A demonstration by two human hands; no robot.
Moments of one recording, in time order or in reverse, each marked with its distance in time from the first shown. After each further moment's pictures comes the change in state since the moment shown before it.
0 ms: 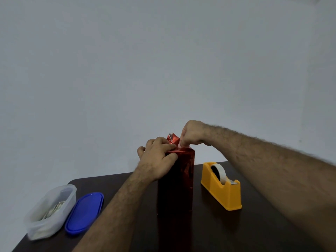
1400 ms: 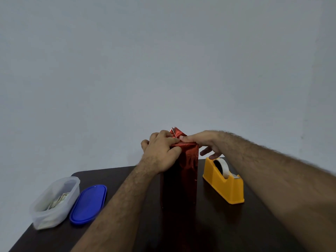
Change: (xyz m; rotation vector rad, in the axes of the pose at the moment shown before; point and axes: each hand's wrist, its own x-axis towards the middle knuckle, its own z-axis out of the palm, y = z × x) left_hand -0.004 0.006 -0.006 -0.015 -0.023 -0.003; right_hand -0.007 0.031 0.033 0.414 -0.200 0.367
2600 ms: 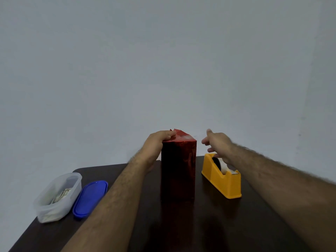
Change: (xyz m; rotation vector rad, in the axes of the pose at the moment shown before) left_hand -0.011 0.002 -0.016 -0.936 -0.102 -0.250; right_hand -0.006 0.057 0.005 0.388 0.302 -0.158
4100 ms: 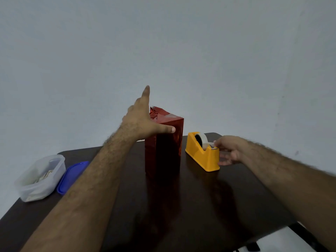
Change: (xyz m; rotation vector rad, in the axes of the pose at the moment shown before) left_hand -0.007 0.025 0.011 0.758 0.123 0.184; right_hand -0.035 0.079 -0.061 0.296 -0.025 0.519
